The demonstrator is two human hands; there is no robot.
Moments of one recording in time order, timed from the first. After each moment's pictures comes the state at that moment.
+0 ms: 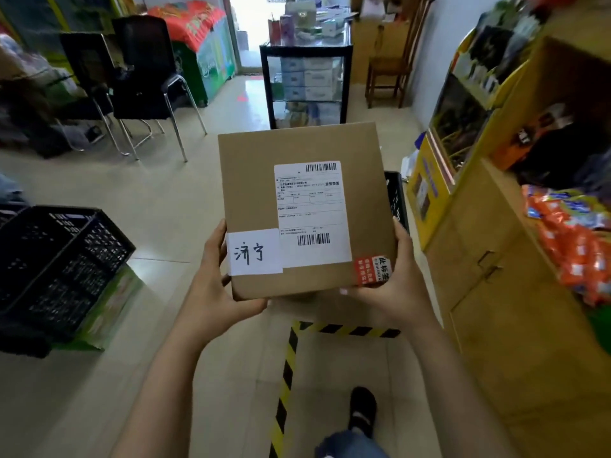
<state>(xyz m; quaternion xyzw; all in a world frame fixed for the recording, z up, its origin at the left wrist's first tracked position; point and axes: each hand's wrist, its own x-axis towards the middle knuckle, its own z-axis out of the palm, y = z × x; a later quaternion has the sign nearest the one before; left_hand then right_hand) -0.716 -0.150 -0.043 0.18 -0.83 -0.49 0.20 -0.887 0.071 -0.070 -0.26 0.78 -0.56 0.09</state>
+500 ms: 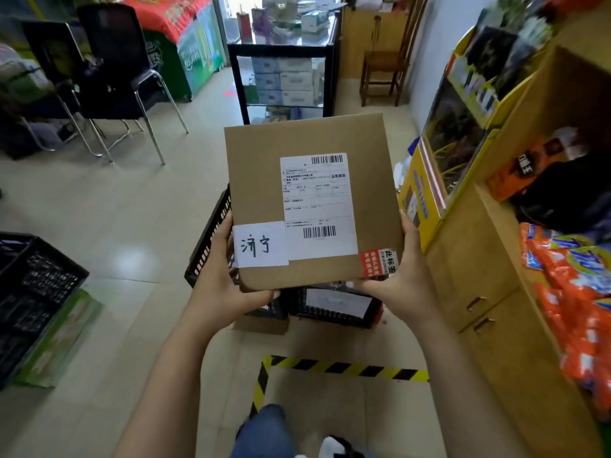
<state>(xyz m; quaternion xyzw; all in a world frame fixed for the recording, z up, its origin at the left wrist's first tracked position) -0.974 -0.156 -0.049 0.19 -0.82 -0.50 0.19 -1.142 0.066 -0.070 -0.26 0.79 -0.55 0.08</state>
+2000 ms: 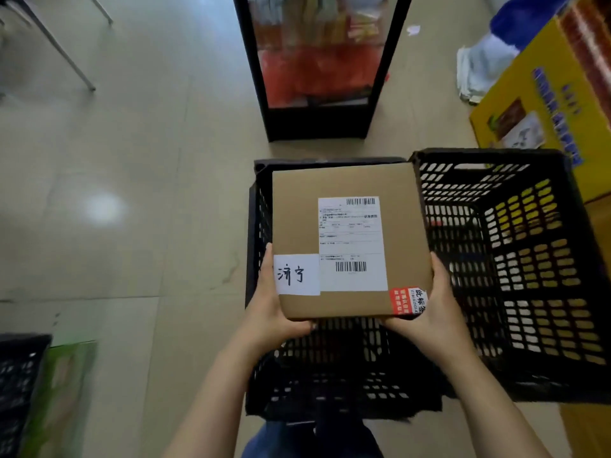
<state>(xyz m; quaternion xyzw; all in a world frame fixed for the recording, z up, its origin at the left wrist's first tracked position) -1.207 -0.609 -0.347 0.26 -0.77 -0.57 -0.11 -1.307 -0.360 -0.341 -0.02 0.86 -0.45 0.24</state>
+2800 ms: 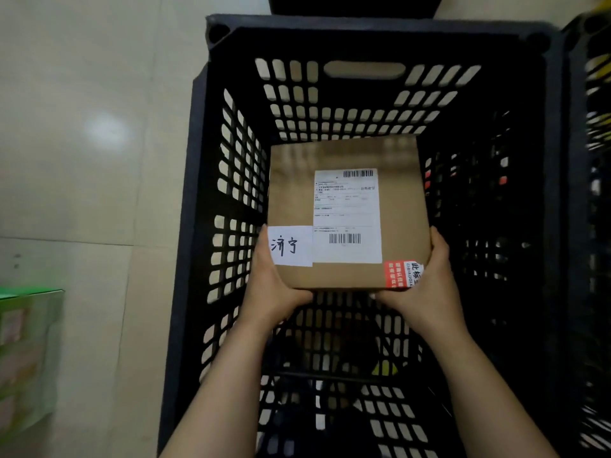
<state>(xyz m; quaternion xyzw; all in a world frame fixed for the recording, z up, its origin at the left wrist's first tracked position) -1.253 -0.609 -0.577 0.42 -0.73 -0.53 -0.10 -1.360 -0.405 -0.573 0.02 0.86 -0.40 0.31</state>
